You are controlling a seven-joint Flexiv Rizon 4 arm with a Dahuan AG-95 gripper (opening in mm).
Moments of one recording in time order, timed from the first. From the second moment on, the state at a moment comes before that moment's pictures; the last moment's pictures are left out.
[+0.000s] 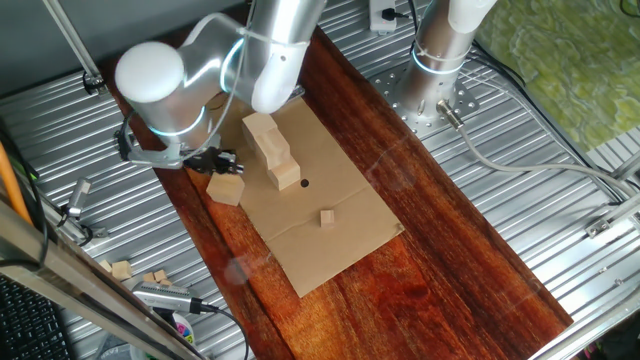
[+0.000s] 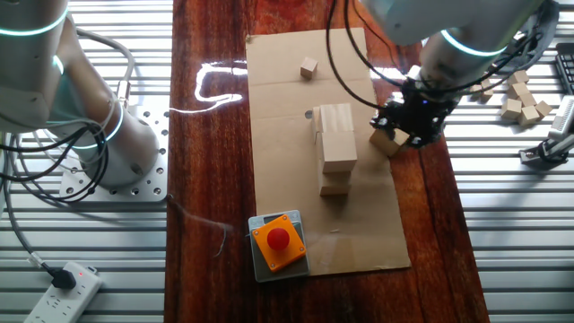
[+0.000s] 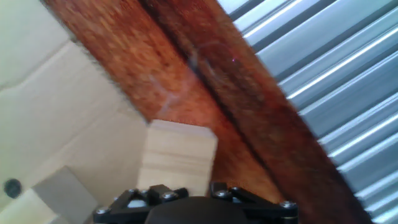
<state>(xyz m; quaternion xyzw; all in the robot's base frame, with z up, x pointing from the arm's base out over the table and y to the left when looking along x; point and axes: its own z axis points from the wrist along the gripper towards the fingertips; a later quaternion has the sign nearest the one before) 0.597 -0.008 0.067 0.49 -0.87 0.04 0.08</state>
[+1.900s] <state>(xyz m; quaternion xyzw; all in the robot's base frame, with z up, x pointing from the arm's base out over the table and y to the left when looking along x) 0.605 0.004 0.091 0.50 -0.86 -0.01 0.09</state>
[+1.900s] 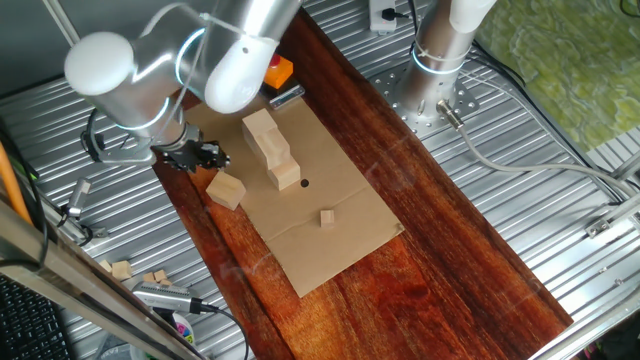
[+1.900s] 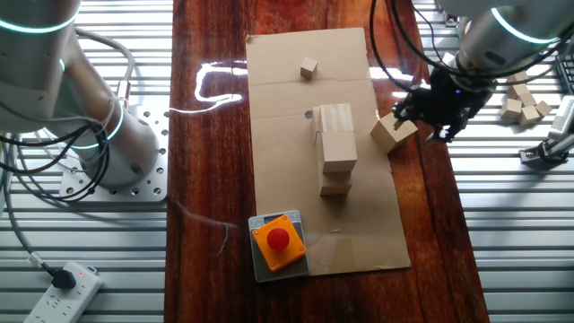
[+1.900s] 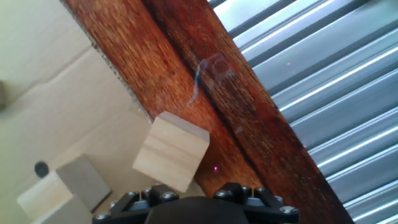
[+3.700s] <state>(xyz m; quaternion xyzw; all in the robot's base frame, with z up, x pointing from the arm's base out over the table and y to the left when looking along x) 0.590 0.031 0.063 0.39 -0.92 -0.04 0.07</state>
